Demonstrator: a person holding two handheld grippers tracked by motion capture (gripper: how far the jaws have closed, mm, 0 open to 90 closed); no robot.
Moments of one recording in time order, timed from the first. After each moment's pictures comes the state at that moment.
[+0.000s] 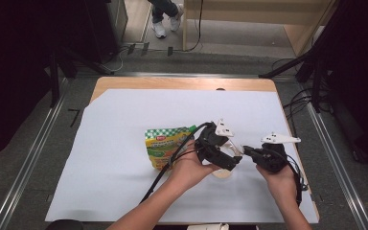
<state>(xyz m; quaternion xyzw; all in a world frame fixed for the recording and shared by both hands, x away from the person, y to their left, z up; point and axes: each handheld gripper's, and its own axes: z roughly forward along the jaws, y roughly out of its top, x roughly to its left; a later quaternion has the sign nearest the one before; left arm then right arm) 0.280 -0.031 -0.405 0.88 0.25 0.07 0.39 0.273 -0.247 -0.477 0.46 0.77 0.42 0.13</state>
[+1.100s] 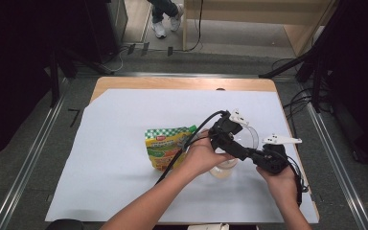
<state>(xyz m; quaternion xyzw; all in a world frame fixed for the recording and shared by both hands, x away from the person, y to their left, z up) 0.308 -0.059 -0.394 0.89 0.22 0.02 0.41 0.271 -0.250 -0.480 0.46 0.77 0.43 0.10</state>
